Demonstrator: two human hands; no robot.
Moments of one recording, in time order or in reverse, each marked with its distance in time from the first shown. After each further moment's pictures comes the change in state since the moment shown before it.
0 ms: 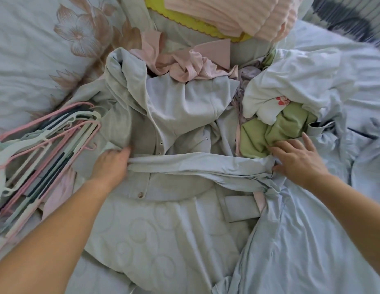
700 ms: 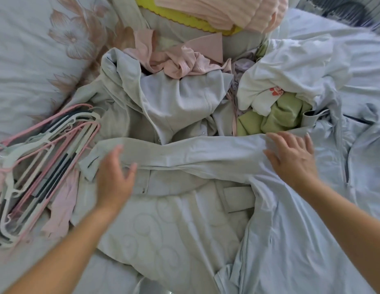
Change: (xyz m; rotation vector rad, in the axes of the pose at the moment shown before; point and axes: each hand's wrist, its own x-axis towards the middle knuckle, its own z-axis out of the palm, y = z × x) left_hand -0.061 0.037 -0.017 -0.620 0.329 -0.144; right_hand -0.025 -0.032 0.002 0.317 0.297 0.226
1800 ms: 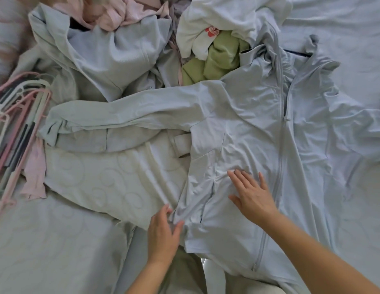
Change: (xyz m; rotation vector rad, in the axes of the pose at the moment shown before) left_hand -0.294 0.096 0.105 -0.011 -0.490 -0.275; right_hand -0.242 0.038 0.050 0.066 -0.513 -0.038
